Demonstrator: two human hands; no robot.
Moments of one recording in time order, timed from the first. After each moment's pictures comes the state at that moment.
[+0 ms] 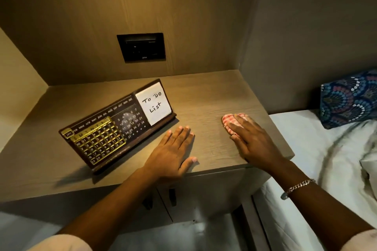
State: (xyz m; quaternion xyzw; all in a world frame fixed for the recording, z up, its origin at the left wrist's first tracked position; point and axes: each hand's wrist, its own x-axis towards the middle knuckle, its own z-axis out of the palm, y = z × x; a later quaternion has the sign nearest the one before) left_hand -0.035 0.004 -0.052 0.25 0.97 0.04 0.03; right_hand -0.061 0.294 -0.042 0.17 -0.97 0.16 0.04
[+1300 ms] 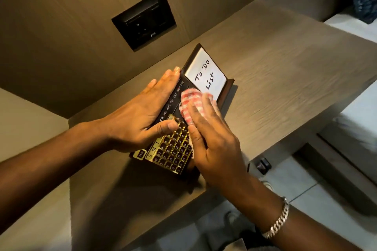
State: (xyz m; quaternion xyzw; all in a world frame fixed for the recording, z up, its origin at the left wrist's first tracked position) left_hand -0.109 -0.188 0.090 0.45 0.88 0.07 0.15; right_hand -0.002 -0.055 -0.032 -0.03 -0.86 0.46 0.23
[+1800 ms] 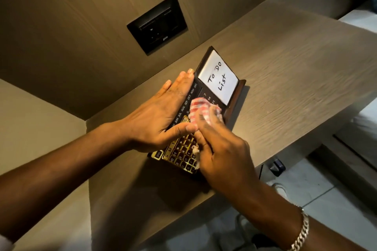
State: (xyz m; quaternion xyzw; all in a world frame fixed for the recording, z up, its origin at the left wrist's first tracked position) left_hand -0.117 -0.189 0.088 0.49 0.86 0.03 0.14; right_hand 0.009 -0.062 -0.002 -0.03 -0.88 0.44 0.19
